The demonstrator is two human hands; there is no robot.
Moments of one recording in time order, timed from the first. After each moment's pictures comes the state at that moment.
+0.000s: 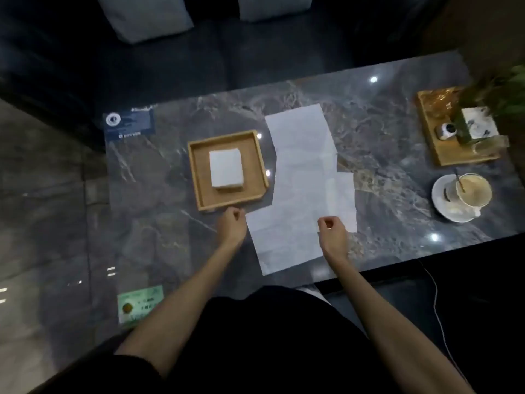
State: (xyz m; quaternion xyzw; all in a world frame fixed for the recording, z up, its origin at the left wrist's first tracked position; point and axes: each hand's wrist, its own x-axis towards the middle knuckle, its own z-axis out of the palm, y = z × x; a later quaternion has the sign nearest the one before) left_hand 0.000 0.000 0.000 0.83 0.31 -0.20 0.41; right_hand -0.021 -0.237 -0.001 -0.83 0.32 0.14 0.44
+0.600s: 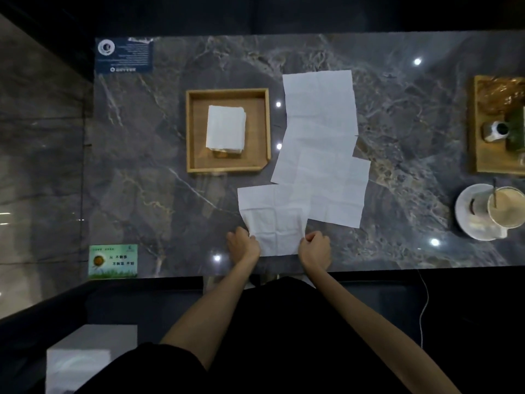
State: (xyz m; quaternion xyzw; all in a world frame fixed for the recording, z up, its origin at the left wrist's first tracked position) left_hand -0.083 -0.083 -0.091 0.77 0.48 -0.27 0.31; right_hand -0.067 -0.241 -0.083 -0.88 0.30 0.28 0.24
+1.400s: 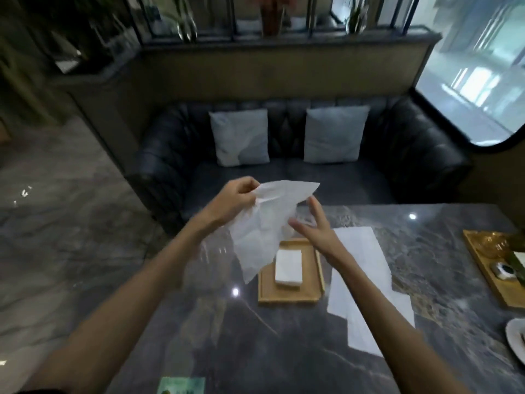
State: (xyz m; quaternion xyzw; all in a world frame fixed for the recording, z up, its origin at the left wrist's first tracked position) left_hand 0.086 0.182 0.314 0.84 -0.01 -0.03 0.55; right_hand 0.110 -0.040 0.229 -0.75 -0.12 0.13 0.64
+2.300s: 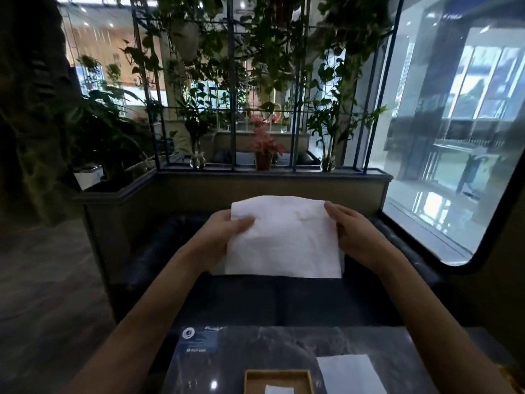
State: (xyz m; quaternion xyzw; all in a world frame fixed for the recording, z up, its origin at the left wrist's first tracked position) left_hand 0.115 0.188 0.485 0.70 -0.03 0.02 0.71; right_hand 0.194 -0.082 0.481 -0.66 -0.13 0.10 0.73
